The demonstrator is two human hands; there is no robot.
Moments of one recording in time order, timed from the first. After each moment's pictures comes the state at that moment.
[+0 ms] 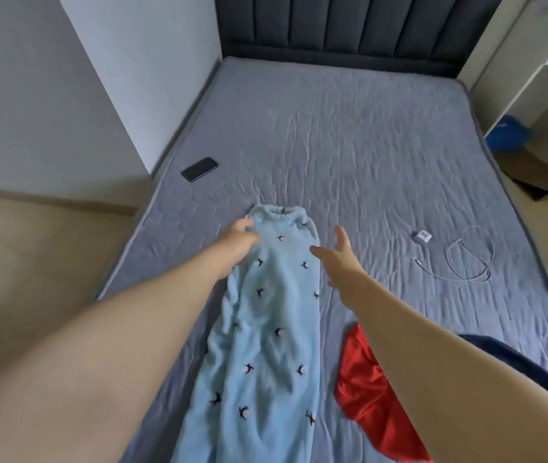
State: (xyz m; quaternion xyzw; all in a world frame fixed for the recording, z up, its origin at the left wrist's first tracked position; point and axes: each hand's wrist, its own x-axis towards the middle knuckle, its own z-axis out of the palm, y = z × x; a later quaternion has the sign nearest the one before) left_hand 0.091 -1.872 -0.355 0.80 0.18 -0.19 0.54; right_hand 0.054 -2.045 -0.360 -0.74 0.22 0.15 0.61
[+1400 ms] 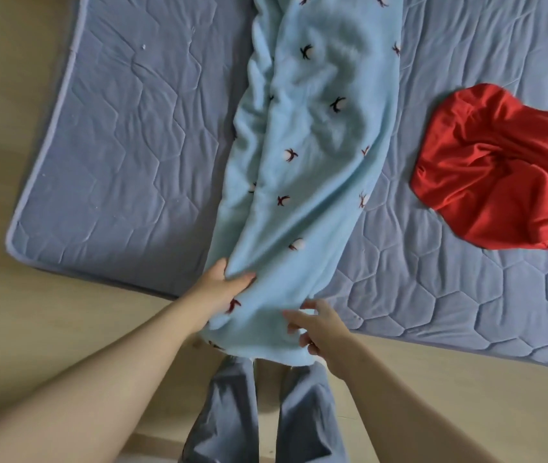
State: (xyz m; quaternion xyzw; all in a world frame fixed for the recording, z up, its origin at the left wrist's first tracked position) left_hand -0.258 -1.740 -0.659 0.74 0.29 -0.40 0.46; right_hand -0.314 -1.926 -0.662 -0.57 0.41 0.46 0.55
